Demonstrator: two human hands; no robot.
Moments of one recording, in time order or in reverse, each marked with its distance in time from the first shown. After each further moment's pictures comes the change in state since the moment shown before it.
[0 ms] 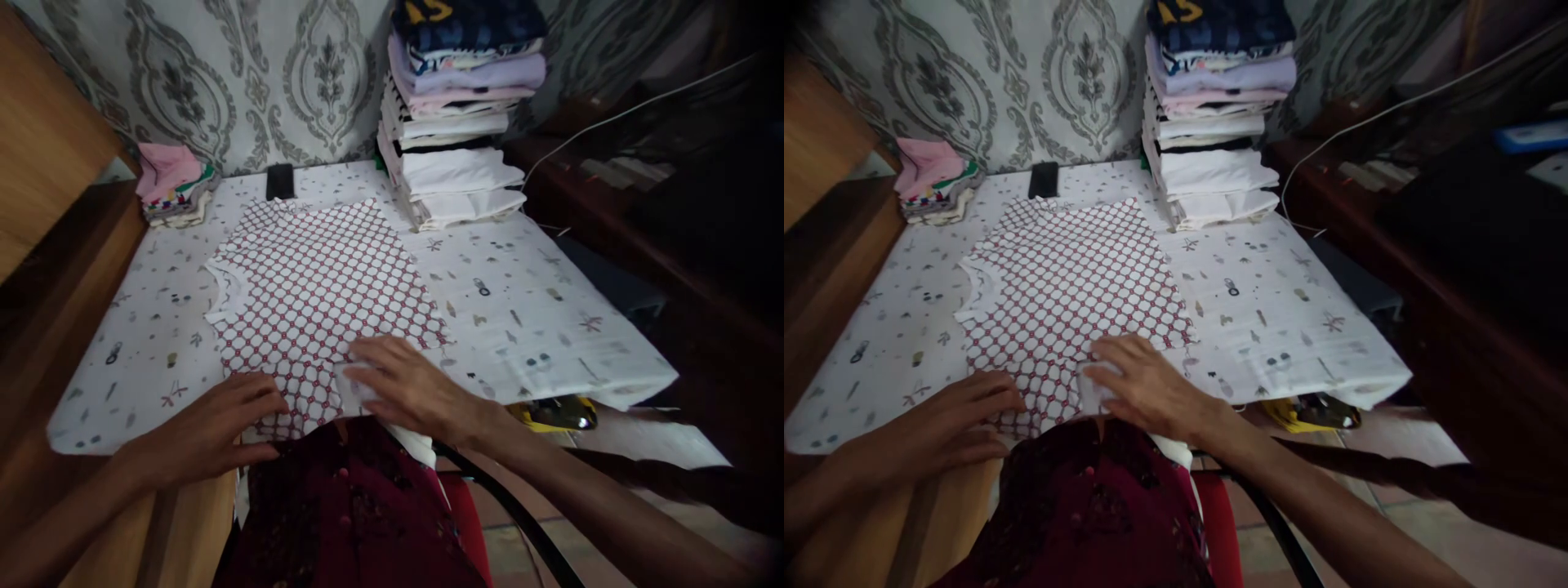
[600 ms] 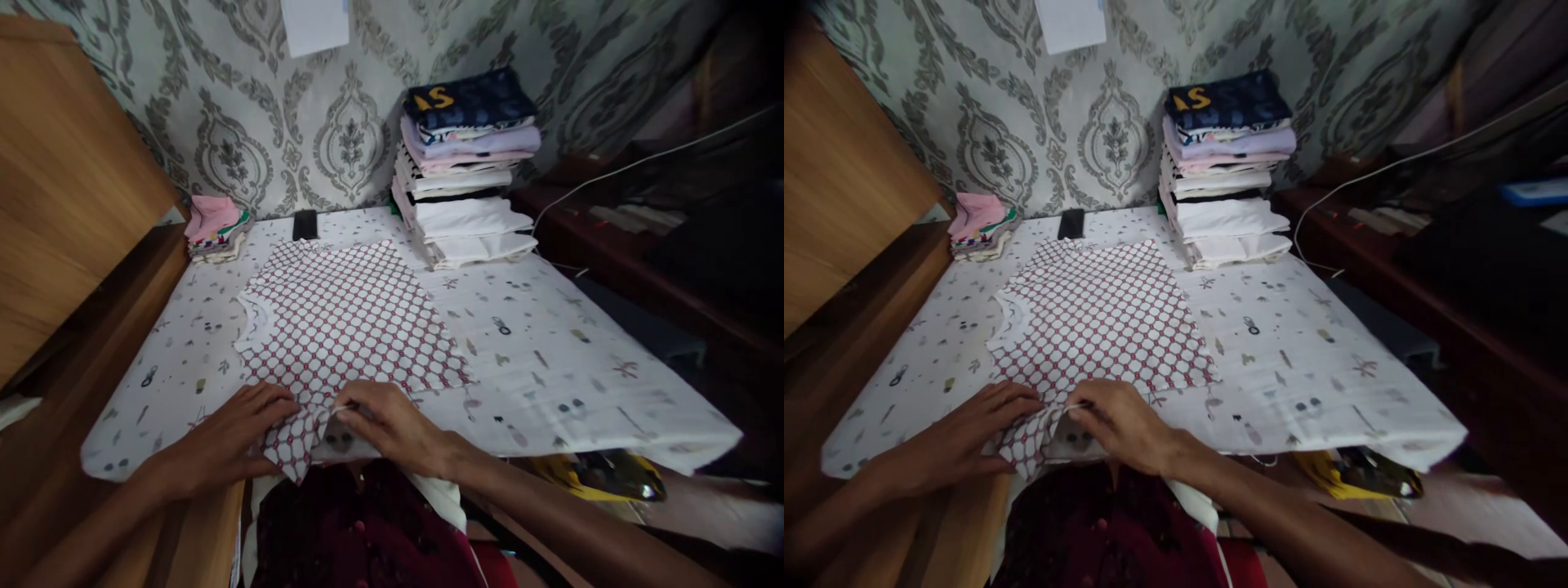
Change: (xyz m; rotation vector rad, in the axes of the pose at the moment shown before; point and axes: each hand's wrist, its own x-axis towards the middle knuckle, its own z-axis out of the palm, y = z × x) left_hand -0.010 -0.015 -0.008 -0.005 0.069 -0.123; right_hand 0.061 -0.033 0.008 0.671 0.124 0.145
